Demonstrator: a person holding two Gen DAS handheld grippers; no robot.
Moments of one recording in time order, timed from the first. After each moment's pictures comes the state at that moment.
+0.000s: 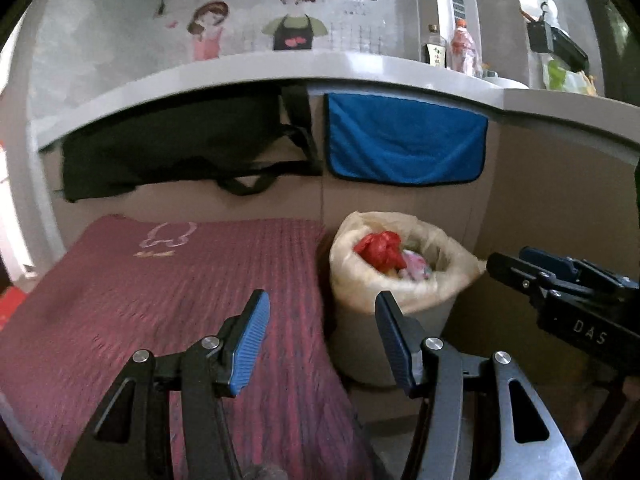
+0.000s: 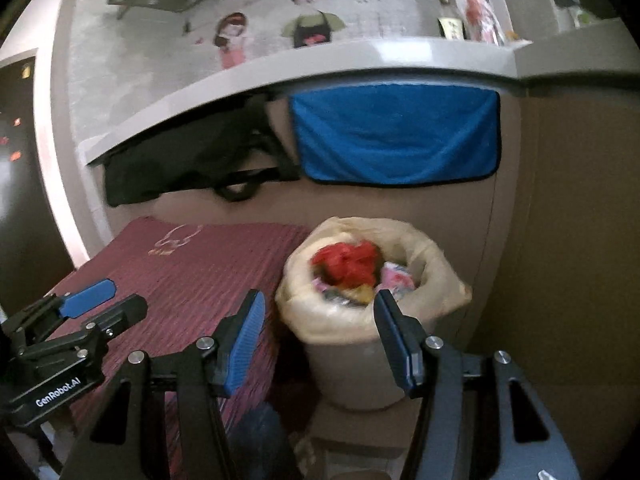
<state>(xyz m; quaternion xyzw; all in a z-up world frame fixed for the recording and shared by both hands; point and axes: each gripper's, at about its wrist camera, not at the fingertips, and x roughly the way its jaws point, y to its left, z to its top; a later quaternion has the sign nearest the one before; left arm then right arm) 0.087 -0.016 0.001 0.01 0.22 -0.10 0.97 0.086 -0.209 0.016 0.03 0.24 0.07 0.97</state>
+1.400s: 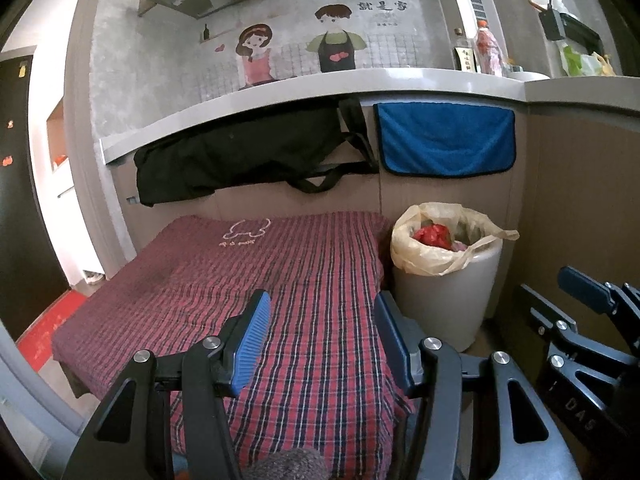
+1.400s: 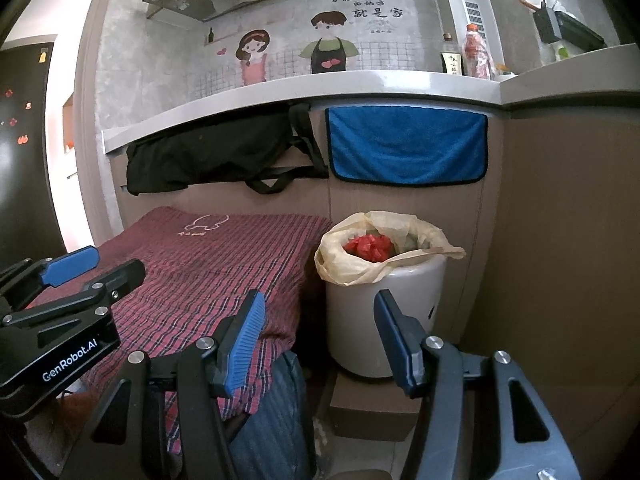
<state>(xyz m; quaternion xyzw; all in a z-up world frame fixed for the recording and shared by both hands) 0.004 0.008 0.000 0.05 0.20 0.00 0.98 -0.016 -0.152 -0.008 0.01 0.20 0.05 0.98</state>
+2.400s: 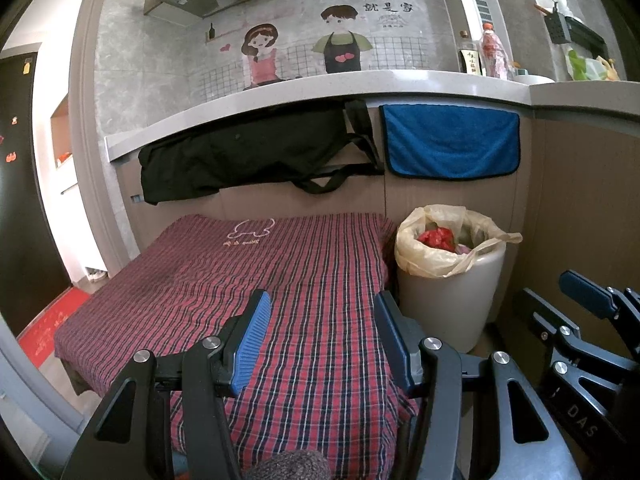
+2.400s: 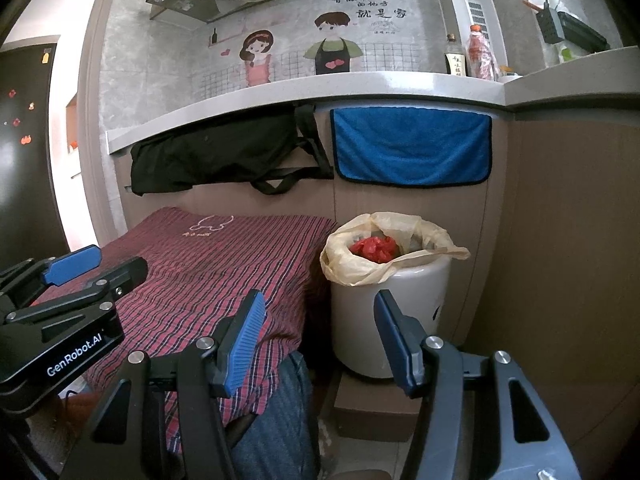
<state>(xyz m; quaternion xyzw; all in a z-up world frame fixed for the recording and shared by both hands) 0.003 0.009 0.002 0.05 0.20 0.01 0.98 -0.016 -0.148 -0.004 0.01 0.20 0.05 0.98</state>
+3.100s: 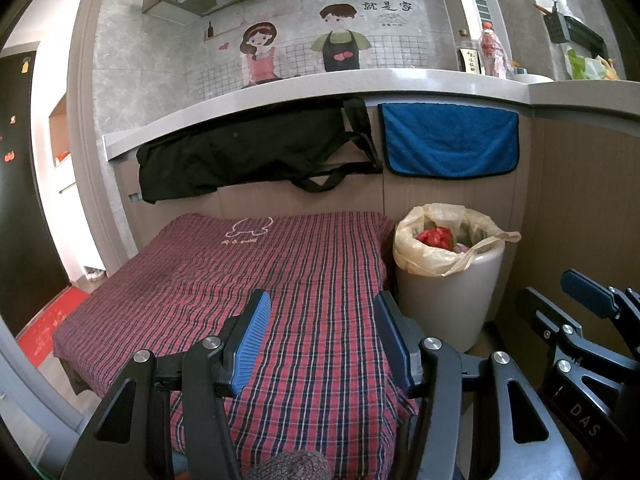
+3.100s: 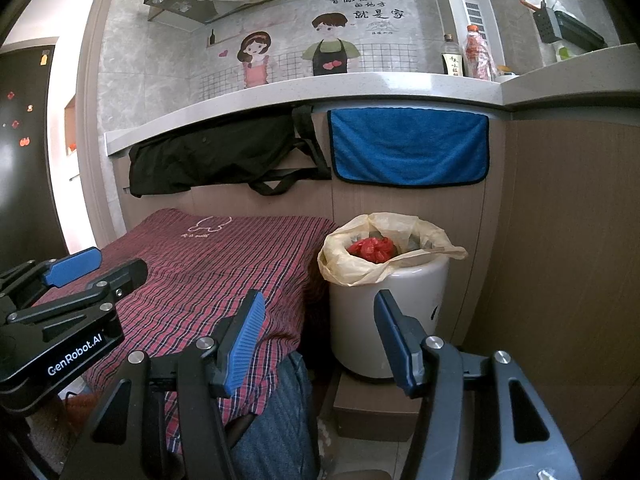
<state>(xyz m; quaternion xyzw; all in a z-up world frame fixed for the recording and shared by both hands) 0.002 0.006 0.001 0.04 0.20 0.01 0.98 -0.014 -0.151 -0.004 0.01 0.19 0.05 0.98</state>
